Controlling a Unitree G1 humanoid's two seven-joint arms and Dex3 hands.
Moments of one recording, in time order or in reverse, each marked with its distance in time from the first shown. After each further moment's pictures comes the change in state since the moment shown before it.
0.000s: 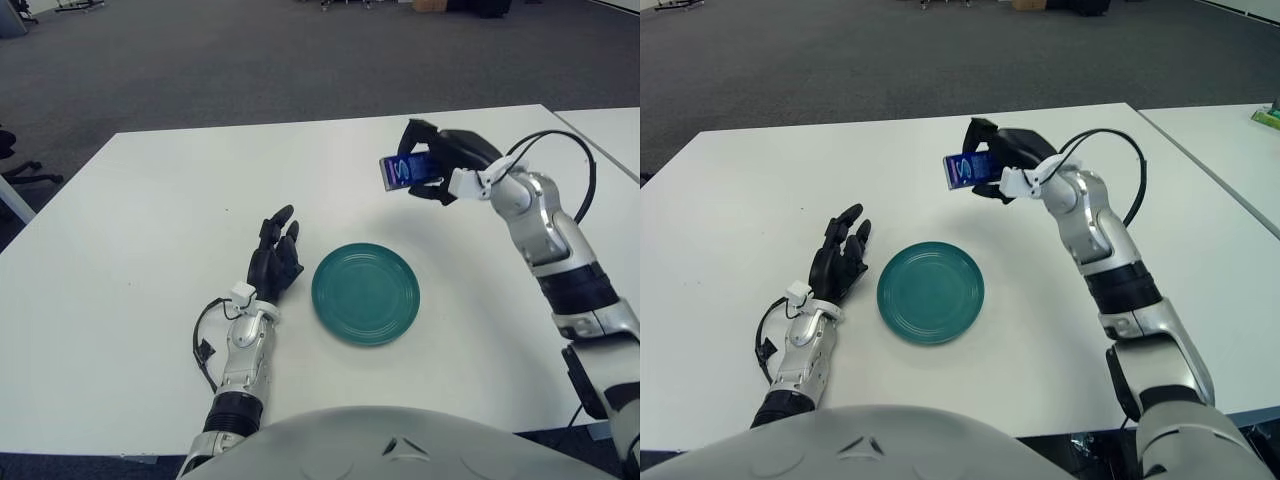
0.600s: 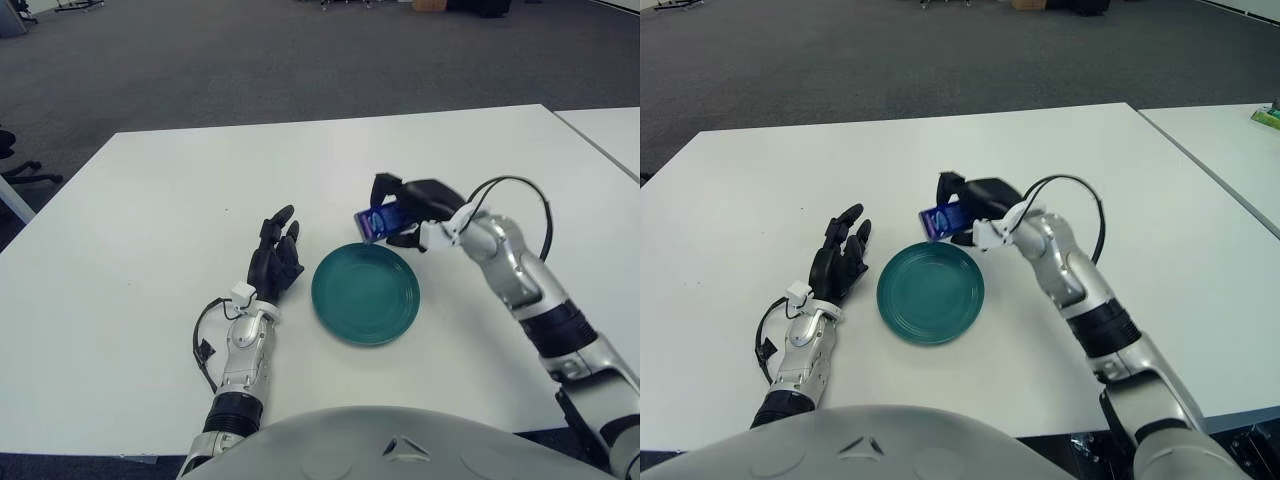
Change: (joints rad) left arm 0.003 0.000 -0.002 -0.006 0.004 0.002 0.001; right arm 0.163 0.074 0.129 -0.066 -0.079 -0.057 -0.027
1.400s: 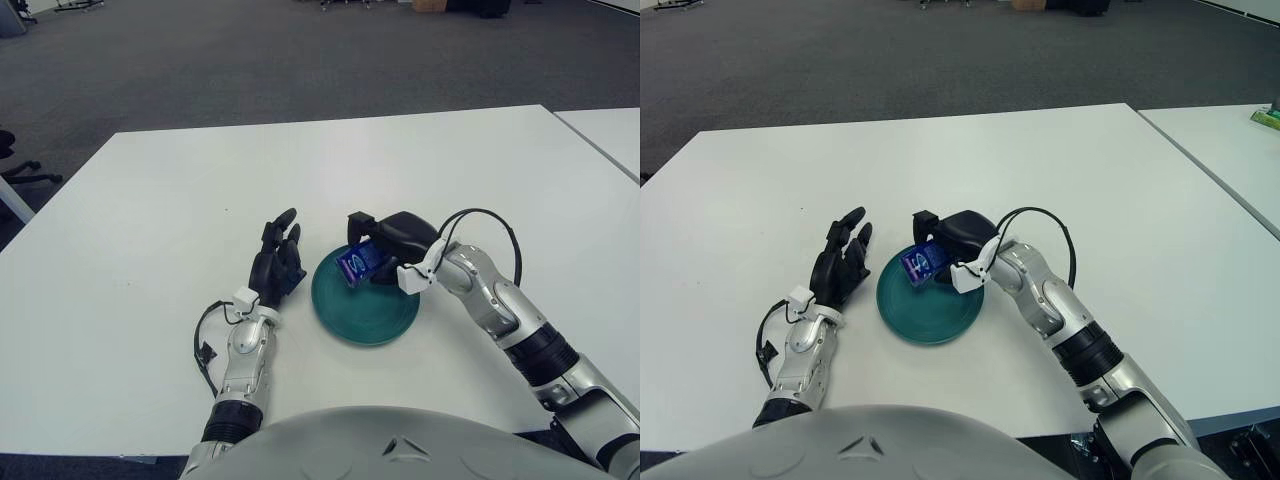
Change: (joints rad) left arm 0.050 0.003 -0.035 -0.060 0.034 0.017 0.033; right arm 0.069 0.010 0.121 -0.014 -0.123 -0.055 0.051
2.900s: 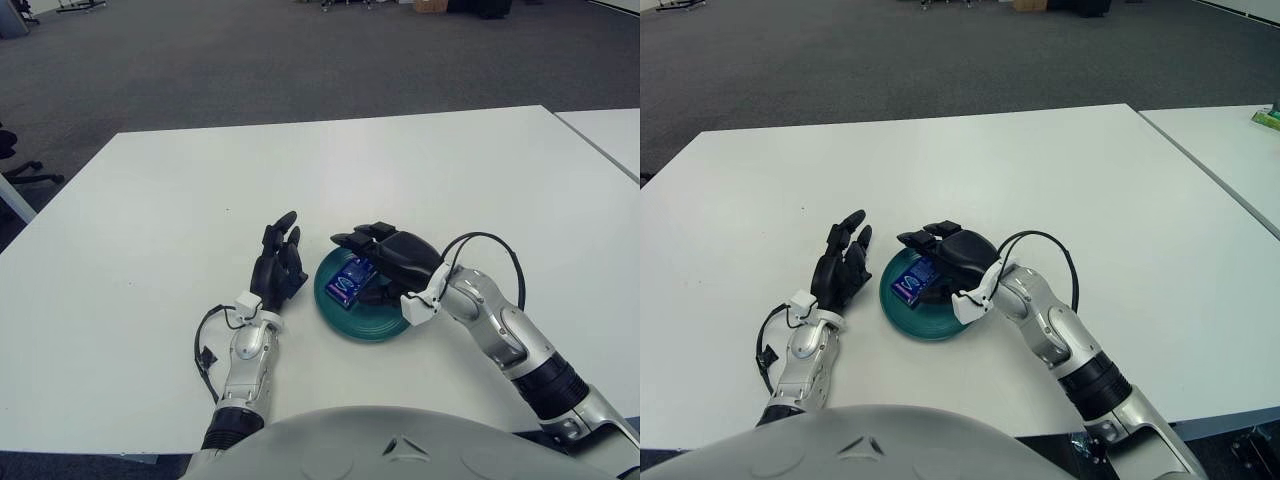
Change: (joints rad) left arm 0.012 0.002 -0.024 -0.001 0.036 -0.042 0.045; right arm 0.136 0.015 -0.057 -0.079 -0.014 -0.073 -0.102
